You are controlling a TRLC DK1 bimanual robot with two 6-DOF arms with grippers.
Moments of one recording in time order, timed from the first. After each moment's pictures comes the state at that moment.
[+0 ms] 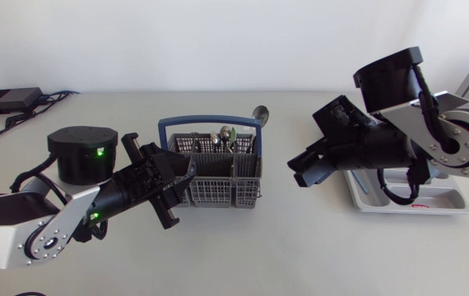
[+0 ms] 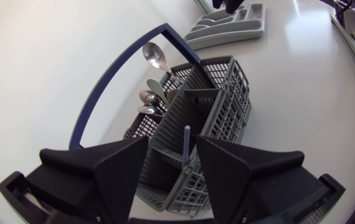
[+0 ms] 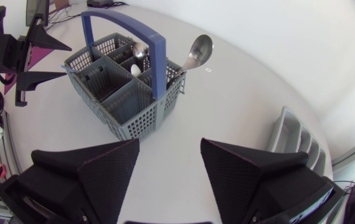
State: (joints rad) left arm -0.52 1.33 0.51 0.38 0.08 0.77; right arm 0.43 1.30 0.87 -0.37 -0.08 -0.23
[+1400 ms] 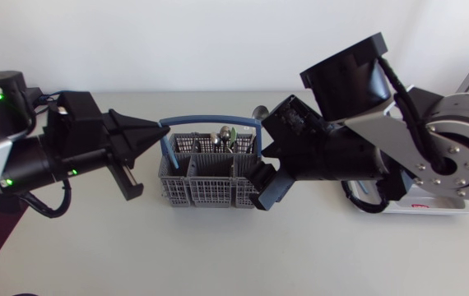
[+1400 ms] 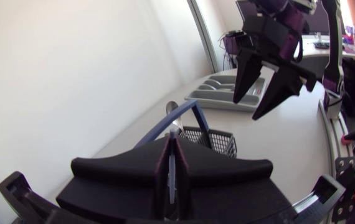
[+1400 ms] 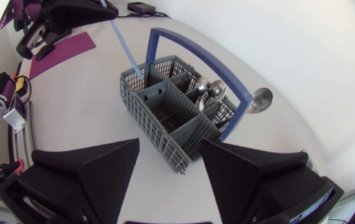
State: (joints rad) left arm -0.31 1.05 0.64 0.14 0.48 0.49; right arm 0.74 1.30 0.95 -0.37 0.00 -0.18
